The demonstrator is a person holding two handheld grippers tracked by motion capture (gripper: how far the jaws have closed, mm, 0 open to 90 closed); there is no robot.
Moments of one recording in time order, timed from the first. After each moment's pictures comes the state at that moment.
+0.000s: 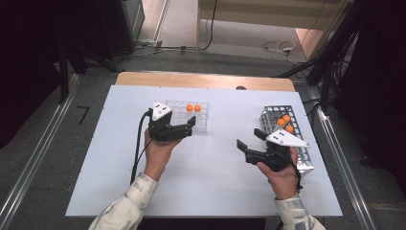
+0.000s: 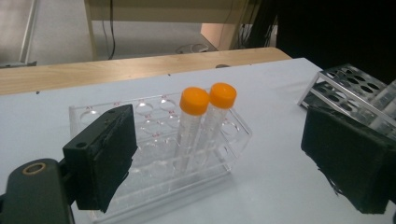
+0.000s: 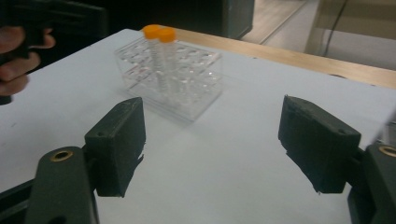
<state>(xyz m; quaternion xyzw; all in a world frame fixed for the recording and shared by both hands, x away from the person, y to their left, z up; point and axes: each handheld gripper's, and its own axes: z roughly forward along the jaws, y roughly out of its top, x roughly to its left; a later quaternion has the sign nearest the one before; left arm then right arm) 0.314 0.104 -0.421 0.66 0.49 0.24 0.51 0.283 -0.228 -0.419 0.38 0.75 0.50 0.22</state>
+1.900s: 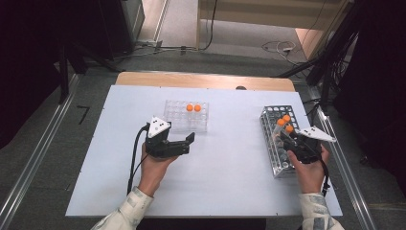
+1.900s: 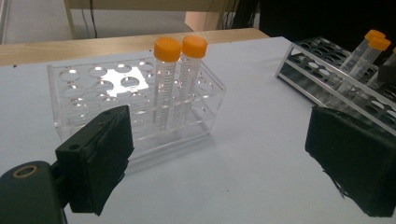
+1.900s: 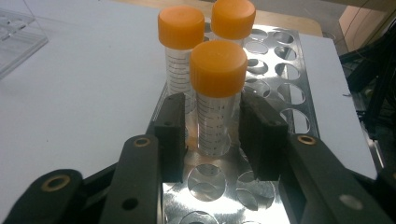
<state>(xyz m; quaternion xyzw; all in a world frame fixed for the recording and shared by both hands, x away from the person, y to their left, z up) 0.284 0.106 -0.436 0.68 0.48 0.22 0.51 0.322 -0.317 -0.445 0.51 0.72 0.36 0.31</state>
